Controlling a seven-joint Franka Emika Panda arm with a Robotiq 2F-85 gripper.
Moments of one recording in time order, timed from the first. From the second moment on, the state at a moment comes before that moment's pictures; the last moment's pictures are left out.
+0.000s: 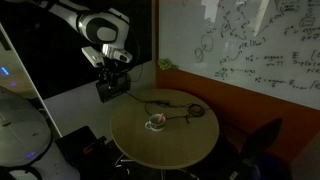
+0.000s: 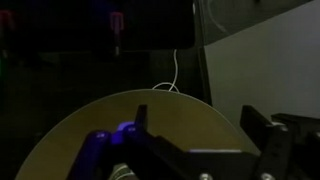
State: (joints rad) arm 0.17 -0.44 0.10 -2.59 0.35 1.93 0.13
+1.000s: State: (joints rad) arm 0.13 -0.27 0.09 -2.56 0.34 2.25 0.11
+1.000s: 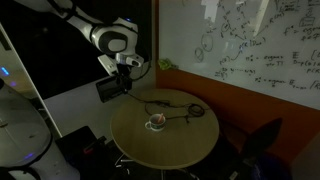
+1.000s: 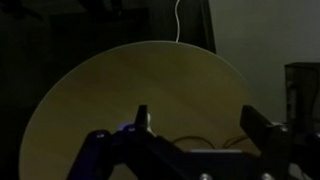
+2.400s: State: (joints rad) arm 0.12 0.47 0.03 -2.15 -0.05 2.61 0.10
